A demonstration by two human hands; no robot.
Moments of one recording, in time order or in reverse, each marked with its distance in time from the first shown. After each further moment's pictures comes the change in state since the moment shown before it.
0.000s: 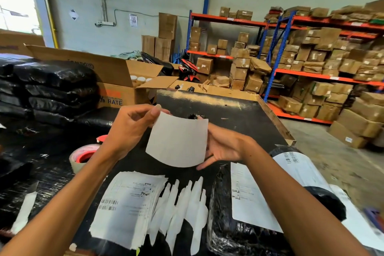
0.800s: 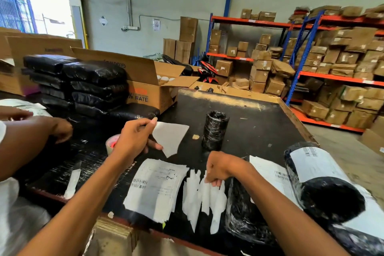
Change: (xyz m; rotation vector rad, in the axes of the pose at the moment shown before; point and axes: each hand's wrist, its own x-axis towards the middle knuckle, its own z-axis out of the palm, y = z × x) left_hand -0.054 -0.020 -0.027 0.106 0.267 -0.389; right_hand 0.029 0.049 0.063 -1.121 0.130 0.266
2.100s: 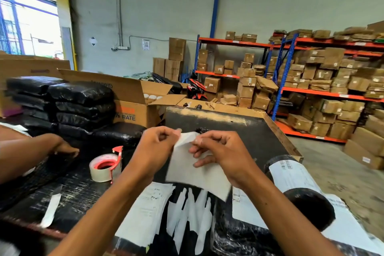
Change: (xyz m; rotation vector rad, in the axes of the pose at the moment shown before) left_hand -0.045 0.083 0.054 -0.076 -0.072 0.078; right_hand -0.129 -0.022 -0.029 1.145 0.624 -0.660
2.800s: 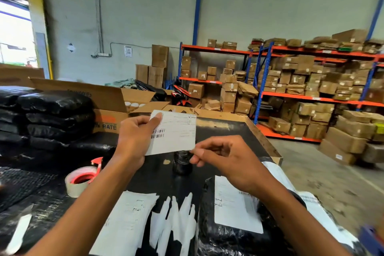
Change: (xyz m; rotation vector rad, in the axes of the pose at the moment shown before) left_hand 0.037 0.019 0.014 -0.227 0.151 -0.059; right_hand -0.034 -0.029 -0.035 -0.349 -0.059 -0.085
